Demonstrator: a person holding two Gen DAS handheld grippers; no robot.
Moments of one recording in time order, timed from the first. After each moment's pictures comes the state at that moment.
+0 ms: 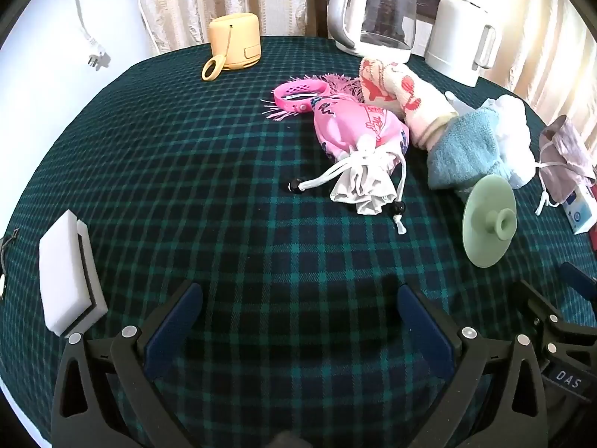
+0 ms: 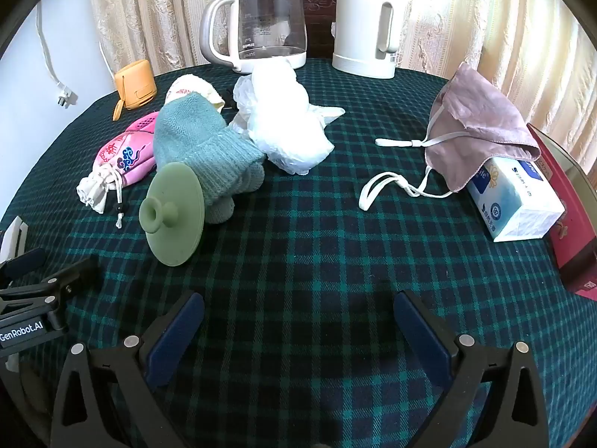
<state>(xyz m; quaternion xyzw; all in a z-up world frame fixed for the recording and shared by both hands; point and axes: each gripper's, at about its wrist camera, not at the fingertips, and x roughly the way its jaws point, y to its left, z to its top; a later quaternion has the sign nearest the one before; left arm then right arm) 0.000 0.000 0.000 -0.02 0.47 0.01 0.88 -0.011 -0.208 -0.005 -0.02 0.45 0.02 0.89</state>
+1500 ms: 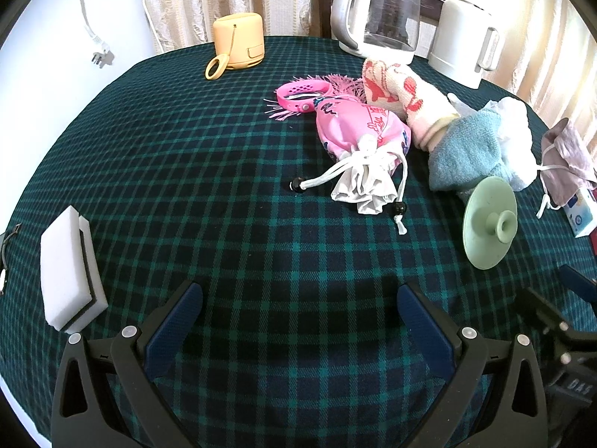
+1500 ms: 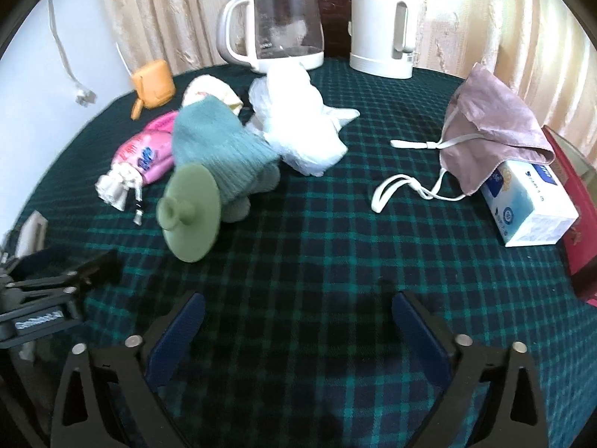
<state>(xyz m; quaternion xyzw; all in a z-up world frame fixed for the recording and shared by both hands) -0.001 0.000 0.002 -0.02 0.47 0.02 0.88 -0.013 -0.213 0.000 0.00 0.45 0.06 0.89</state>
